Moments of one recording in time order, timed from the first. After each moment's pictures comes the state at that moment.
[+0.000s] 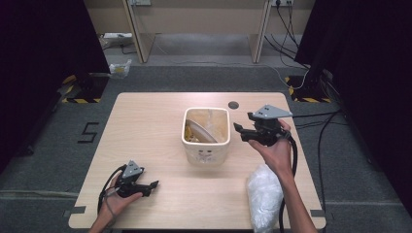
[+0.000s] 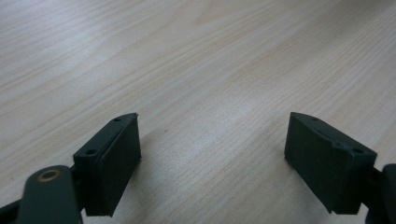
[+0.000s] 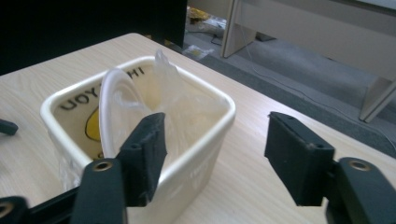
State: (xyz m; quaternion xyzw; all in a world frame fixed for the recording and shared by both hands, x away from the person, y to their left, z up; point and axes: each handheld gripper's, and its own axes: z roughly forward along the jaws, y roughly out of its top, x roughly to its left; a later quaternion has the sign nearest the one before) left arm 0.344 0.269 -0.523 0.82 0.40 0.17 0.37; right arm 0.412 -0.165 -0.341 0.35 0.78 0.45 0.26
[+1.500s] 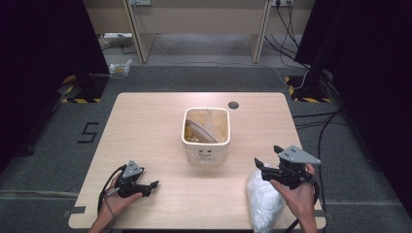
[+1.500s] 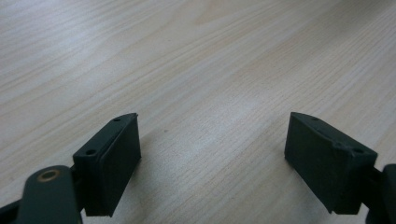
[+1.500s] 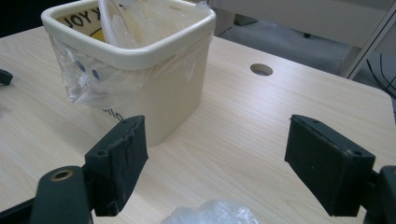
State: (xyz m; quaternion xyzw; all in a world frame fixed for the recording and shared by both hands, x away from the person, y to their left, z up) left arm 0.344 0.269 -0.523 0.82 0.40 0.17 0.37; right arm 0.330 -0.221 -0.398 0.40 0.76 0.44 0.27
